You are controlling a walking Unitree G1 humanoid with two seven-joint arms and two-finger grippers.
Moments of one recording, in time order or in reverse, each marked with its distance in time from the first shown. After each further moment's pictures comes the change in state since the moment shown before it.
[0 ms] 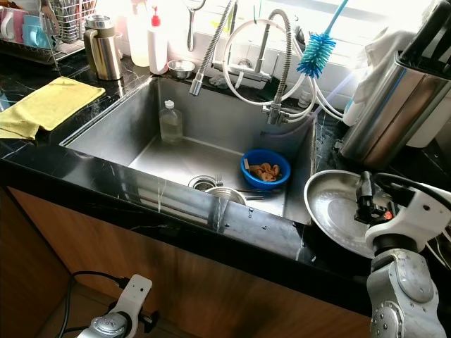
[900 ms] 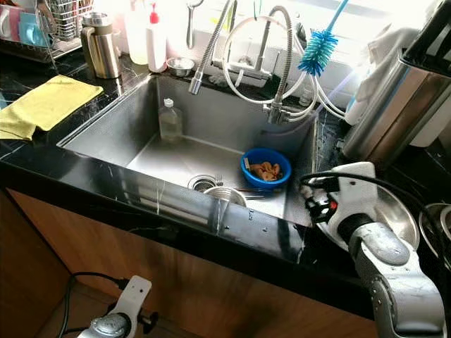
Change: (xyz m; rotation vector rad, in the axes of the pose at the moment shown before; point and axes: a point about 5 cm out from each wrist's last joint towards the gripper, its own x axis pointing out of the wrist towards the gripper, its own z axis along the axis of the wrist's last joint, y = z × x) left arm -0.001 0.004 -0.003 0.001 0.013 0.014; right arm 0.015 0.048 -0.006 -0.343 0.299 0.502
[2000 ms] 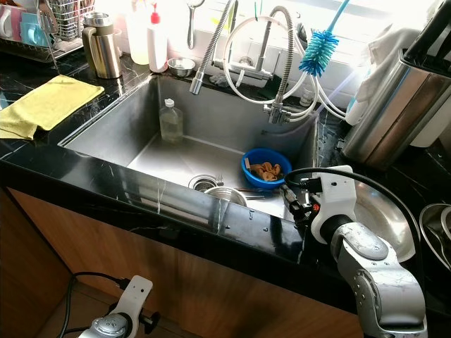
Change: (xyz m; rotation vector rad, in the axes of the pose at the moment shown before) left arm 0.001 -0.004 0.002 -0.005 -0.005 -0.010; right arm 0.010 0.013 -0.002 0.081 0.038 -0.008
